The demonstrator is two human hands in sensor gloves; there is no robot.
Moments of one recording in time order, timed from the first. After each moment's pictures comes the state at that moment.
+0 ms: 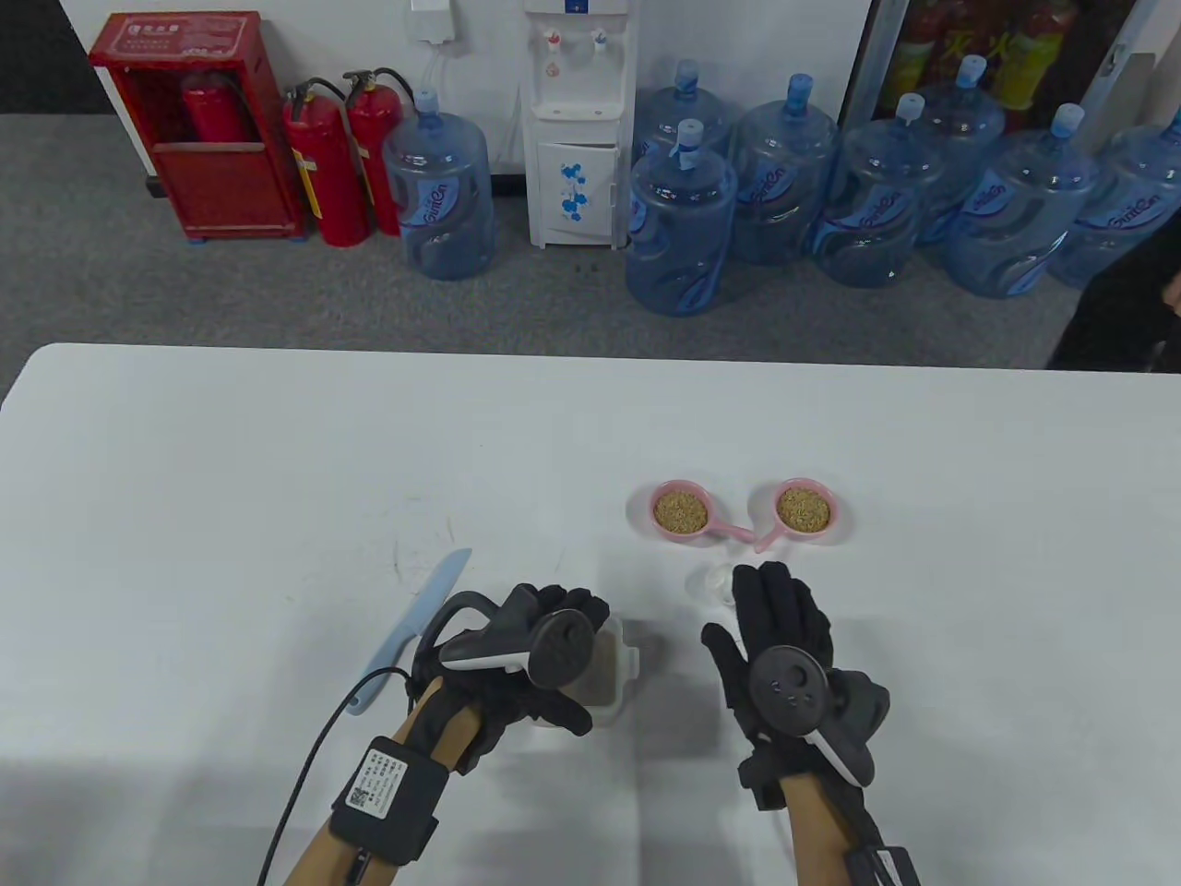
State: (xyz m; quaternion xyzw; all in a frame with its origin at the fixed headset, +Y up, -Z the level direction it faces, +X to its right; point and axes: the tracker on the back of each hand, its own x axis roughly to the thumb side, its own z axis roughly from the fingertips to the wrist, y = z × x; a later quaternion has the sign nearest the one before) left_hand -0.094 -0.718 -0.308 -0.17 -0.33 -0.03 0.93; right_hand 0.145 -0.715 -0.258 0.04 -0.12 0.98 0.17
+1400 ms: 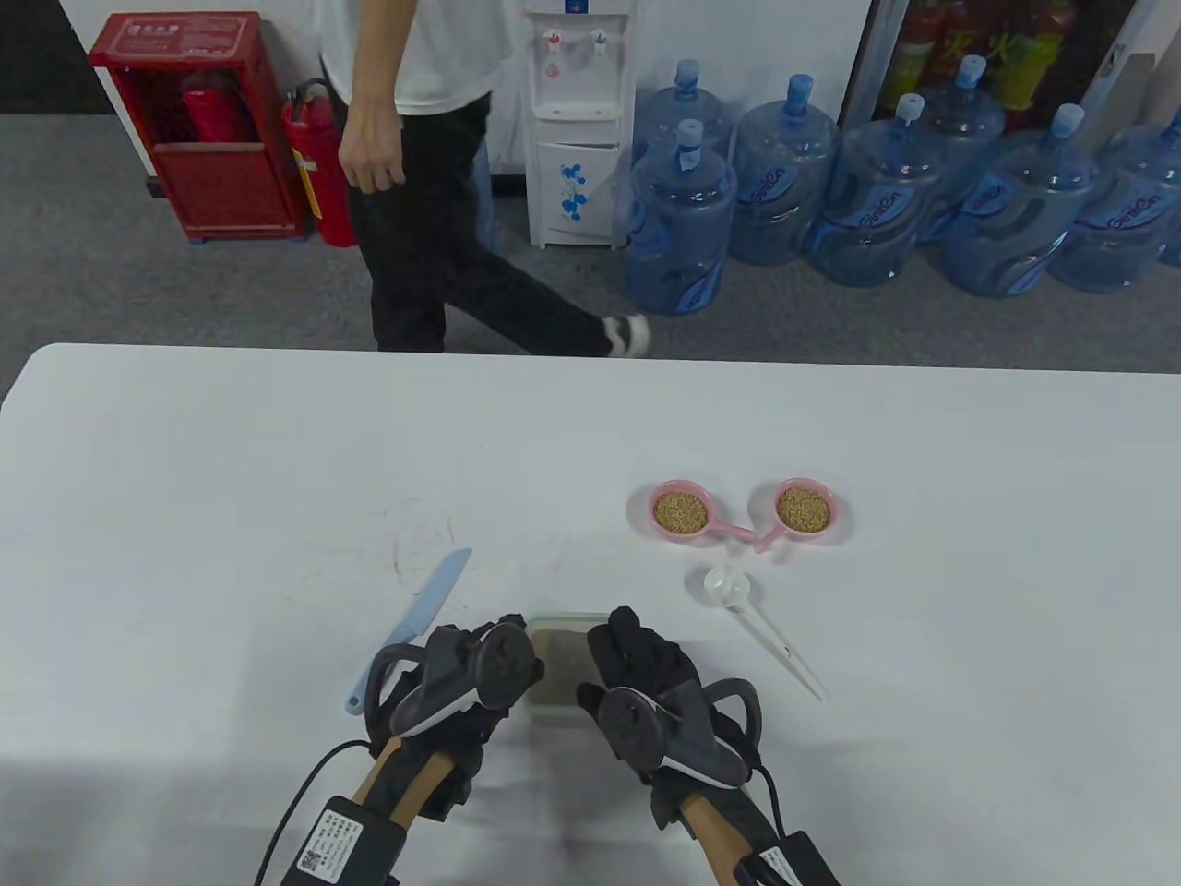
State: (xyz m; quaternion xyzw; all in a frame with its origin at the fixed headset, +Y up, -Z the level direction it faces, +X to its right) left_hand -0.138 -0.718 -0.280 -0.09 -0.10 0.01 0.99; right_hand 0.051 -0.736 -0.250 0.18 -0.05 0.98 0.07
